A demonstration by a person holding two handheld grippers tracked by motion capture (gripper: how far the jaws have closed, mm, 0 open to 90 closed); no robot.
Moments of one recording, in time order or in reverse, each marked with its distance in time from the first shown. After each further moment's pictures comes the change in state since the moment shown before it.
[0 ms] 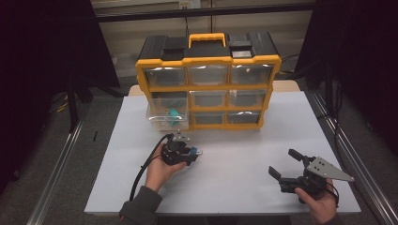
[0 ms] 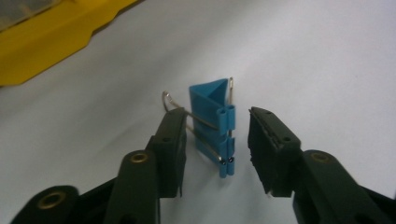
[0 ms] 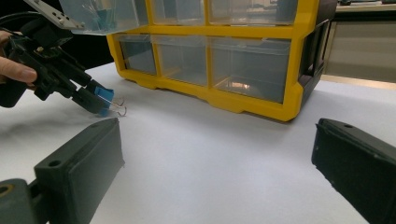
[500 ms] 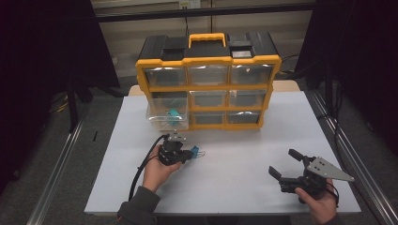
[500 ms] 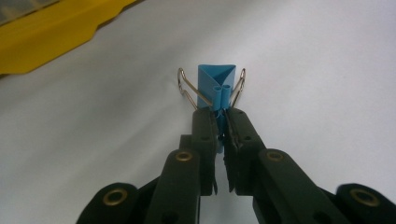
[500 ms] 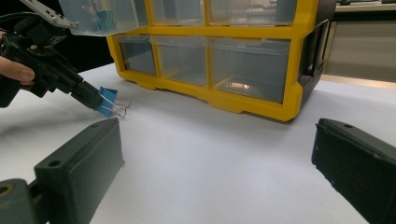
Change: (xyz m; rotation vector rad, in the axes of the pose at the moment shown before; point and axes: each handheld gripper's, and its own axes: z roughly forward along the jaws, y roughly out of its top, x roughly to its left) left arm 0.003 -0.002 -0.009 -0.020 -0.036 -0.028; right arm -0.001 0.000 0.000 -0.003 -0.002 0.001
